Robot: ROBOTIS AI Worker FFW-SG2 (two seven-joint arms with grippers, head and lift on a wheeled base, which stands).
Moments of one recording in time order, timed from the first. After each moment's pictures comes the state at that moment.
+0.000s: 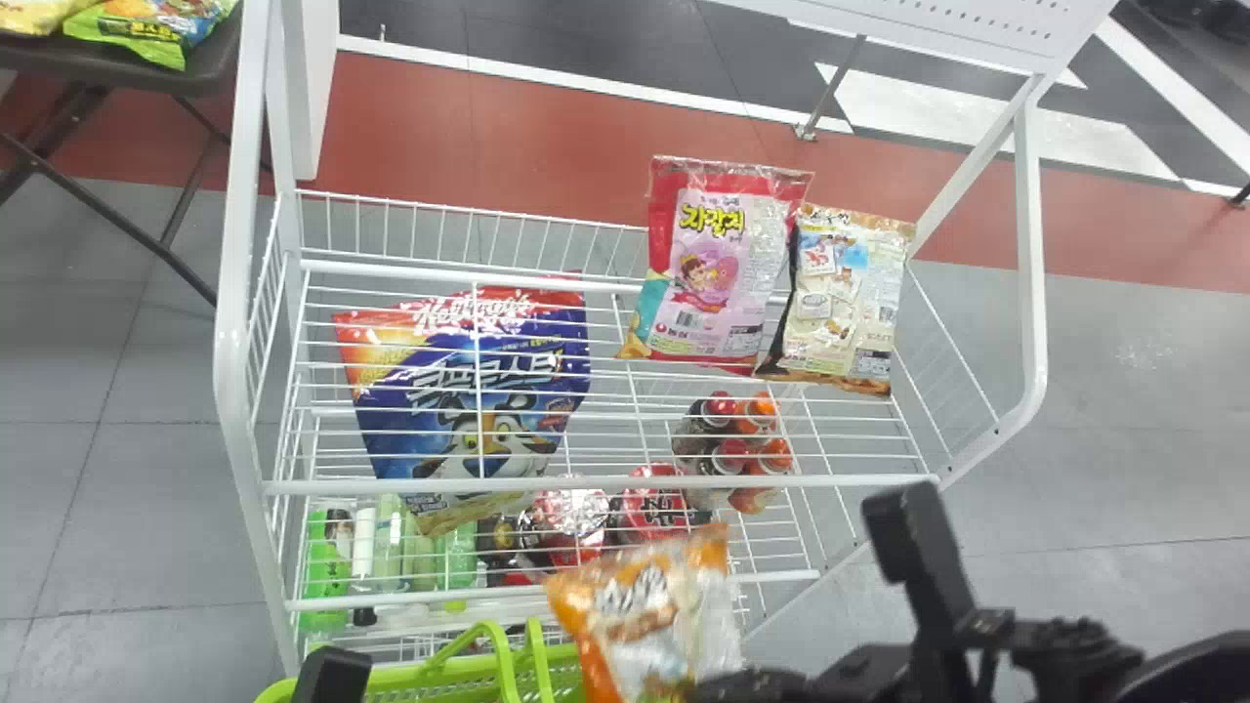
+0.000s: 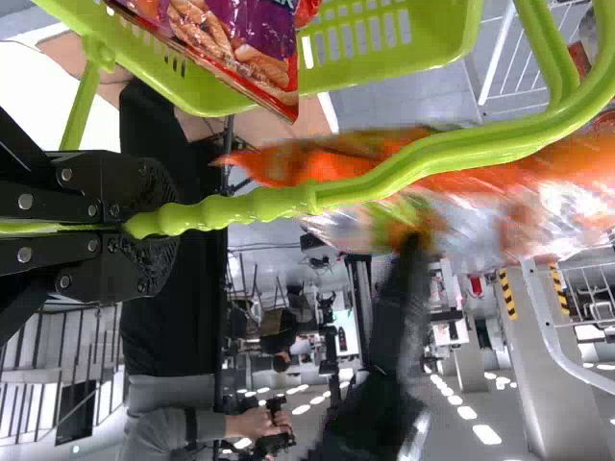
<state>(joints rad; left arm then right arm) 0.46 0.00 -0.25 -2.11 0.41 1.53 -0.72 0.66 -0.34 -0.28 -2.63 -0.25 1.57 0.62</state>
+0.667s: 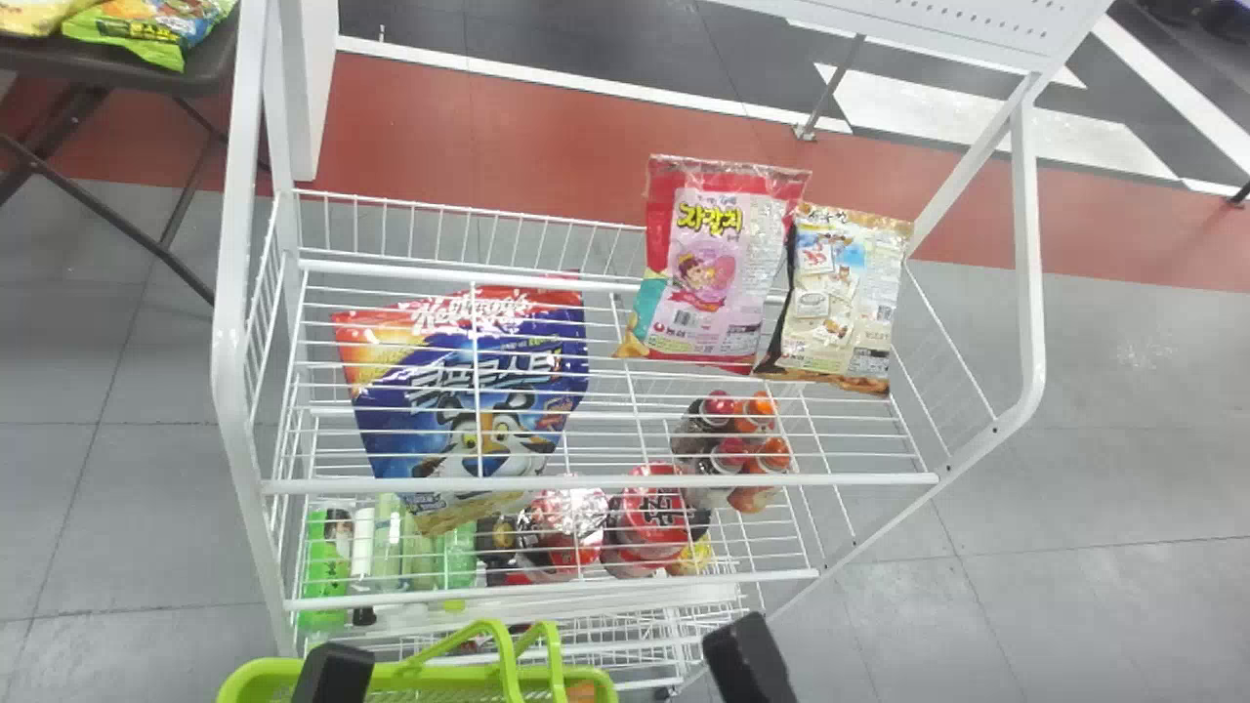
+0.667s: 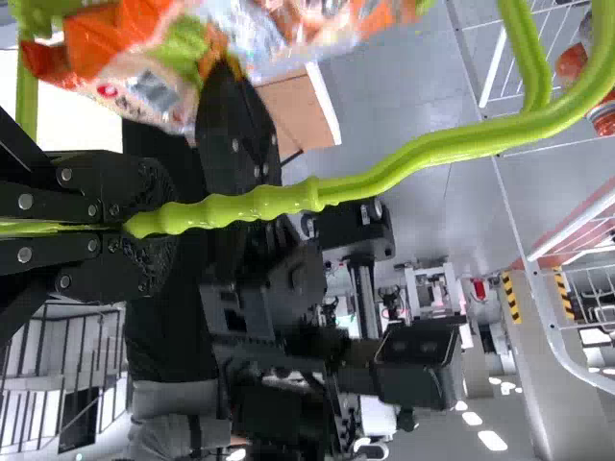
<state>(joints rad) 0.45 0.00 -0.25 -2.12 0.40 1.54 -0.71 0.65 -0.34 -0.01 -2.27 -0.25 1.32 0.61</state>
